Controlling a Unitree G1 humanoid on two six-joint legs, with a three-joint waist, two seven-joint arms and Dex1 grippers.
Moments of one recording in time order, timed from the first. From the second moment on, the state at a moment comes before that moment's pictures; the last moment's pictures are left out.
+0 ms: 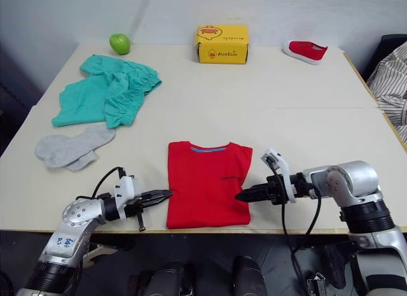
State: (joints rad) left arm -0.08 0.55 -0.02 -0.02 -0.27 -0.03 -0.93; right arm -0.57 -0.80 0.11 0.04 0.77 1.38 1.02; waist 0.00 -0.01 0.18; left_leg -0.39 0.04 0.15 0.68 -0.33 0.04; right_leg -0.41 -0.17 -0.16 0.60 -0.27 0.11
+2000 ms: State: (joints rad) left arm -0.03 0.57 0.06 -0.13 -0.40 0.05 -0.95; right arm -0.52 -0.44 -0.16 -0.06 0.75 1.60 0.62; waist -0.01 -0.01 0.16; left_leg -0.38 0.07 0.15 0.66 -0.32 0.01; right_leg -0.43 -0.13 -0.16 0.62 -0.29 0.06
